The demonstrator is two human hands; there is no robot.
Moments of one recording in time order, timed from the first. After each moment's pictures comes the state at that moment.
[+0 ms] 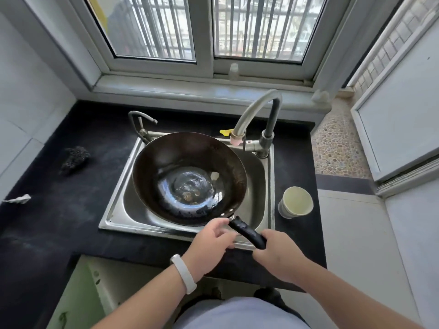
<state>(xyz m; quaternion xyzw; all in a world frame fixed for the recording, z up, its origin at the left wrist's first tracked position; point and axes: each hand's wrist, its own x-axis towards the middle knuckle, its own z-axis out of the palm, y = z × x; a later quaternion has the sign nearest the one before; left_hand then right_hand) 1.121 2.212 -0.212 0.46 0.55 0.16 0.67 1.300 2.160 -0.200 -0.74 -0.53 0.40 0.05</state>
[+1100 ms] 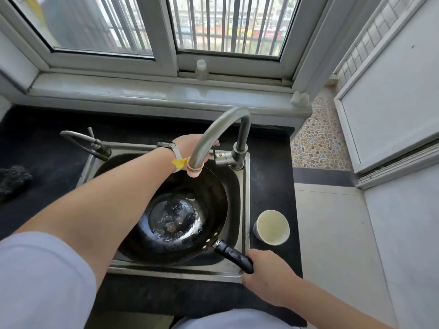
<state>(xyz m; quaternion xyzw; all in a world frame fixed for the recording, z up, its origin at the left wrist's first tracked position) 1.231 2.509 -0.215 0.85 0.42 -0.05 0.30 1.363 2.198 -0.207 -0.71 -0.51 0.49 -0.05</state>
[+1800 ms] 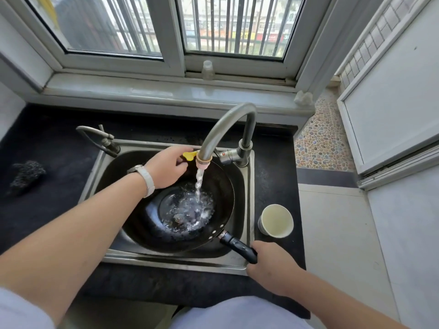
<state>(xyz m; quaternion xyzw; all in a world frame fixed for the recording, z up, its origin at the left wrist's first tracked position) 1.147 2.451 -0.198 0.81 0.49 0.06 0.33 1.357 2.195 -0.206 -0.73 -0.51 0.46 -0.03</state>
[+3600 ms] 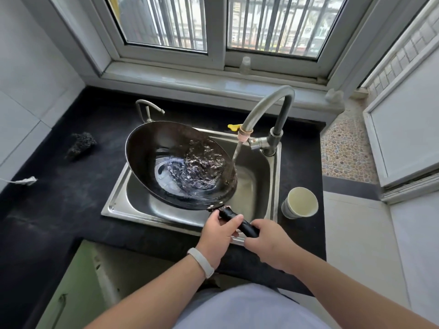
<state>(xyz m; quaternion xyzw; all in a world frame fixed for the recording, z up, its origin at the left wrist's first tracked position) 1.148 2.215 -0.244 0.31 0.55 0.34 0.70 1.289 2.186 -0.197 -0.71 -0.49 0.50 0.09</state>
